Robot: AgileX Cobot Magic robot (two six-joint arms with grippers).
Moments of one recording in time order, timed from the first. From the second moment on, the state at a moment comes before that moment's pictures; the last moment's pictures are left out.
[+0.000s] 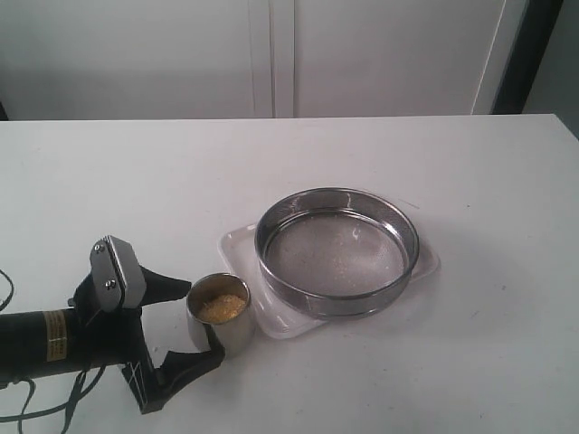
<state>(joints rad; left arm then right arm) -0.30 1.89 -0.41 0.86 -1.03 -0.08 0.08 0.01 -0.01 -0.02 0.36 0.20</state>
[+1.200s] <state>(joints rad) -0.35 1.97 -0.57 0.91 -1.03 -0.13 0.08 0.01 -0.01 -0.02 0.36 0.20</state>
